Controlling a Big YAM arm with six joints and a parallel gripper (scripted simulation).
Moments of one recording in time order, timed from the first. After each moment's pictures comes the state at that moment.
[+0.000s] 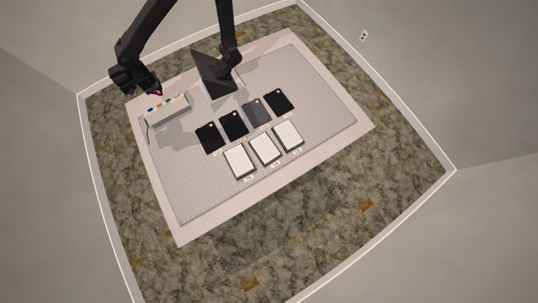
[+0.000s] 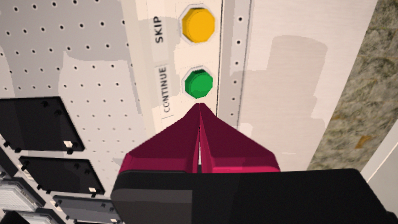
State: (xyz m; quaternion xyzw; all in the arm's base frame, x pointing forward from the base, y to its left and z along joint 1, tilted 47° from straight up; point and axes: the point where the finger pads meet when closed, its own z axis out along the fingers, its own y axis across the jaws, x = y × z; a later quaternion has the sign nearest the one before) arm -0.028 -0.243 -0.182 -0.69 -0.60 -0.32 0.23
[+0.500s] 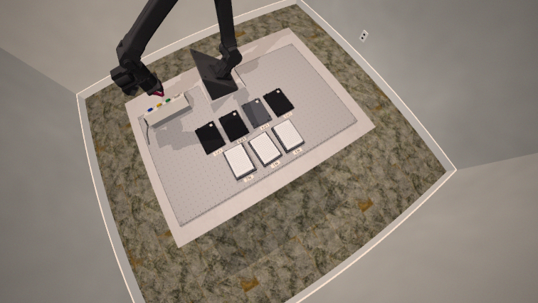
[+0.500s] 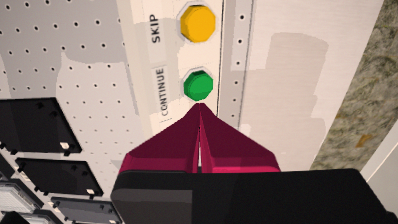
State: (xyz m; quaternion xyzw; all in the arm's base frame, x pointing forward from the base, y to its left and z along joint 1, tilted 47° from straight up) arm -0.026 -0.235 -0.186 -0.69 -0.60 -0.32 0.24
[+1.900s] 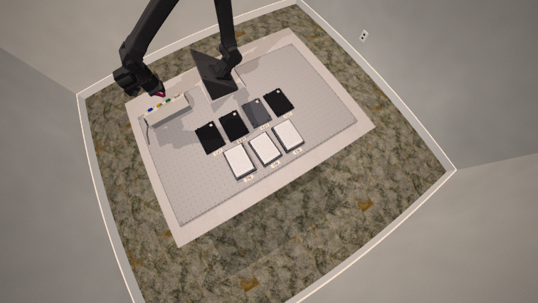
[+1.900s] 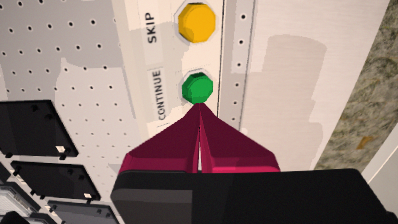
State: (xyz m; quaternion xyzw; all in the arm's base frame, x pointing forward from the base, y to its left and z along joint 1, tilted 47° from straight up) arm -0.025 -0.226 -0.190 -0.69 -0.60 -0.32 0.24
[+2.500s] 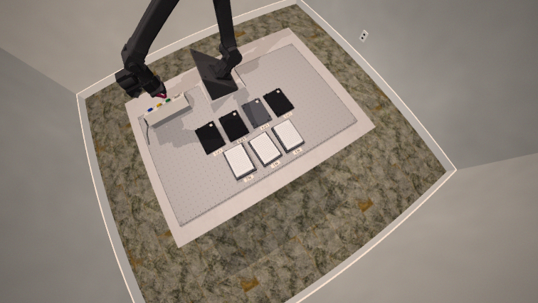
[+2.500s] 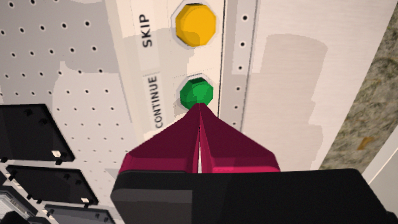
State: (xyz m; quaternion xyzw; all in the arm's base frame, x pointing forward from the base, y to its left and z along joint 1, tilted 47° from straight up) arm -0.024 -0.218 -0.197 -0.69 -0.60 -0.32 0.24
